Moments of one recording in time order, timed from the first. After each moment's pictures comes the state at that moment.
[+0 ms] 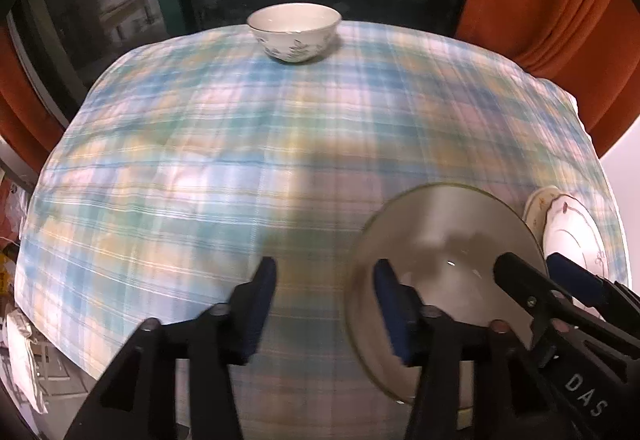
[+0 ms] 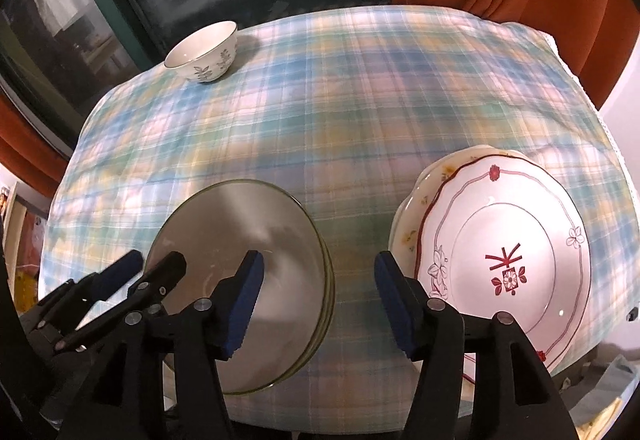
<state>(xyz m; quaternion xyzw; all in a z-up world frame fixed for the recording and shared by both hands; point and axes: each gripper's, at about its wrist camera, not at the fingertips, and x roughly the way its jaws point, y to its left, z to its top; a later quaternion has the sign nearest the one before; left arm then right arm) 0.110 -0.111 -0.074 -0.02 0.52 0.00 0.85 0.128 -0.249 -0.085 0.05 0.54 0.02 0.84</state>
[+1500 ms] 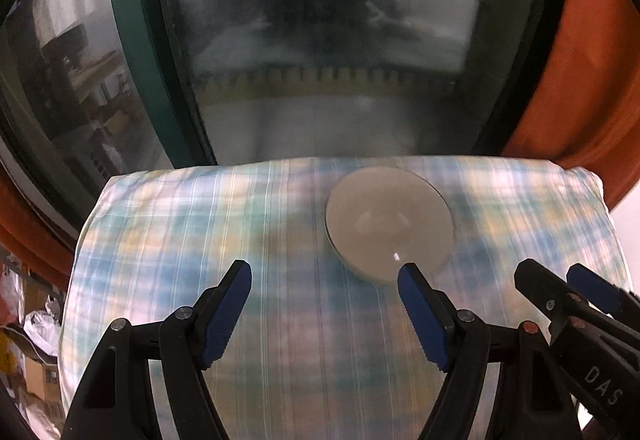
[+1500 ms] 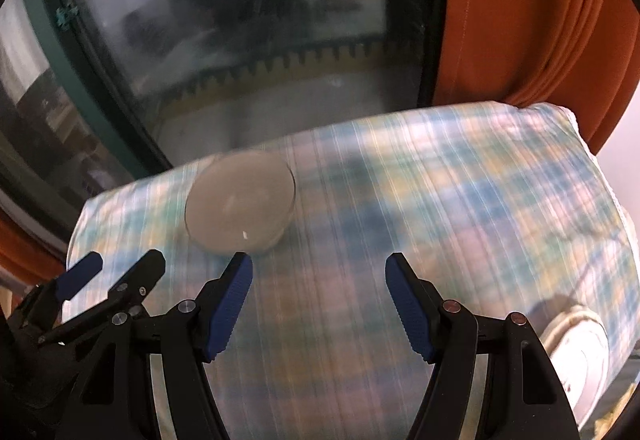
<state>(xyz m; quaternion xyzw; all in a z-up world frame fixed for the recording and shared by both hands) 0.344 0.008 -0.023 0.00 0.46 -0.04 0.89 0.334 -0.138 -0.034 0.08 0.47 -0.05 0.88</state>
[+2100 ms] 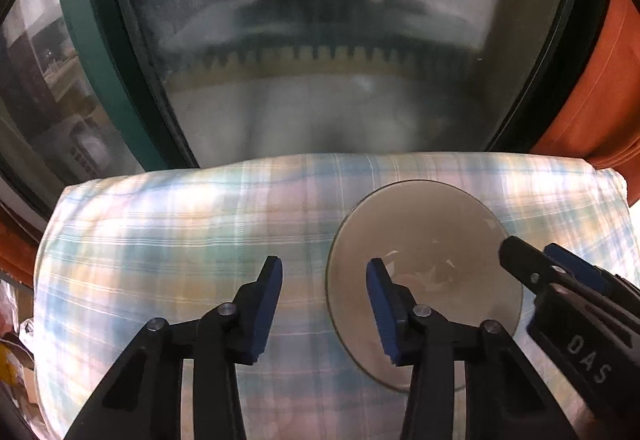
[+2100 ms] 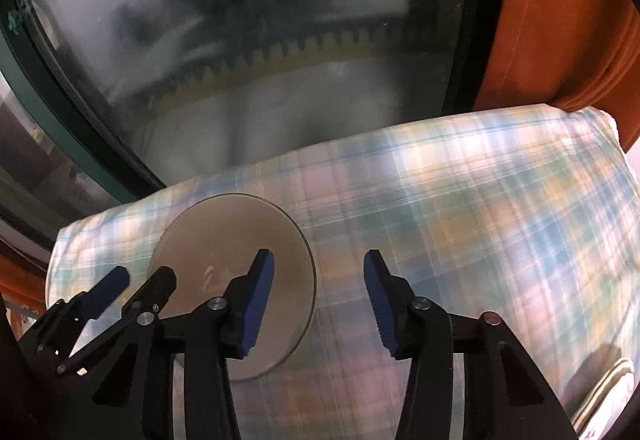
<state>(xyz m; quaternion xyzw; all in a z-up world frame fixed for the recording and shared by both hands) 0.423 0.003 -0.090 0.01 0.50 -0.05 0.87 0.437 -0.130 -0.099 0.08 0.50 -0.05 0.86</state>
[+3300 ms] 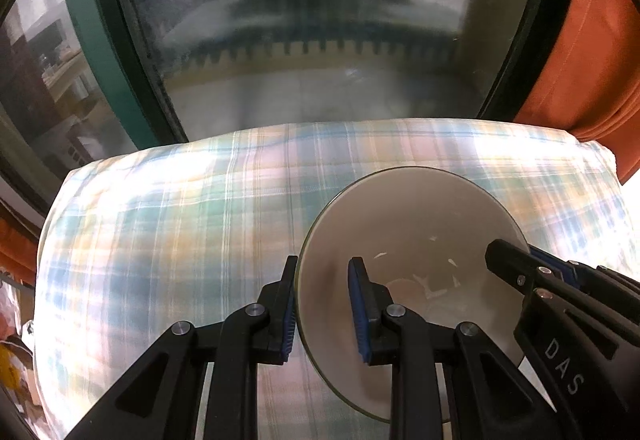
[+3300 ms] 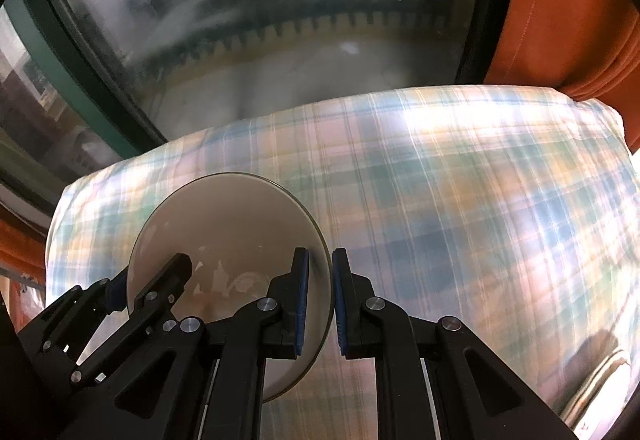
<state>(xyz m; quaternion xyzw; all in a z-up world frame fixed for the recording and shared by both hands) 0.371 -0.013 -0.083 0.02 0.50 -0.06 0.86 0.404 -0.119 -0.099 0.06 0.53 -0.03 0.84</state>
